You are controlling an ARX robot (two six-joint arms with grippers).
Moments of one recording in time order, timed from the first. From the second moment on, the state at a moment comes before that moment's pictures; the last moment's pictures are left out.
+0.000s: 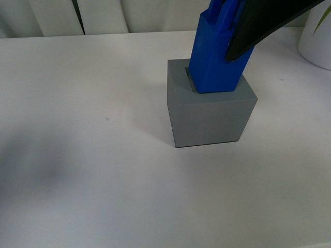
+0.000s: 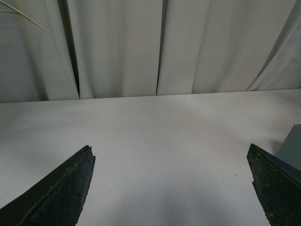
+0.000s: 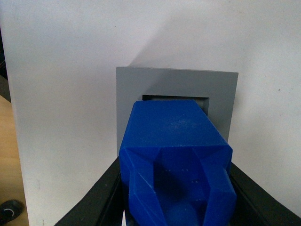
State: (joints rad) left arm 0.00 0.00 0.02 0.00 0.00 0.00; right arm 0.41 2.04 1.90 -1.28 -0.25 -1.36
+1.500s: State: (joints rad) left arm 0.00 0.00 0.02 0.00 0.00 0.00; right arm 0.38 2.08 1.91 -1.30 -0.23 -1.35
